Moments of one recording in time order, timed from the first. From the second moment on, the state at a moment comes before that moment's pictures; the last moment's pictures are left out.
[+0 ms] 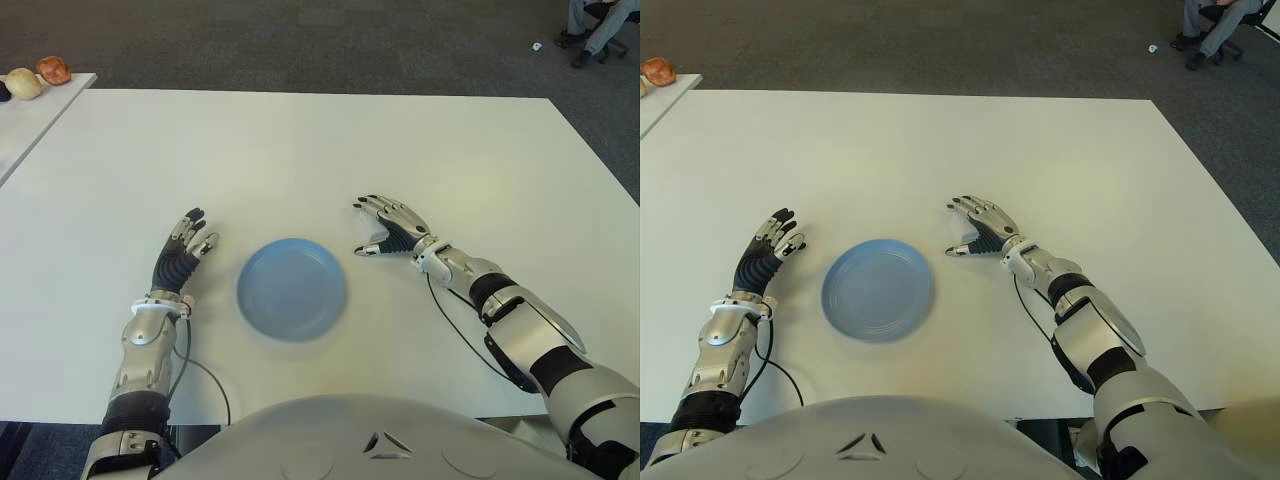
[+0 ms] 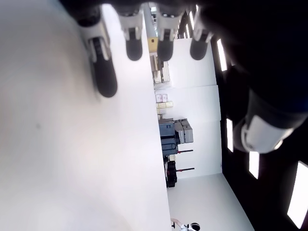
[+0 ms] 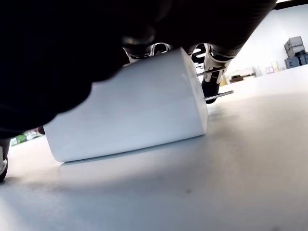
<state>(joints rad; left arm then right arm) 0.18 0.27 0.15 0.35 -0.14 -0.29 -0.19 -0.64 -0.38 0.69 1.24 -0.81 -0.68 -0.55</state>
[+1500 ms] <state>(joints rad) 0.21 0.27 0.16 0.31 -0.14 -0.28 -0.20 -0.58 -0.39 0.63 1.21 -0.76 -0.70 -0.58</state>
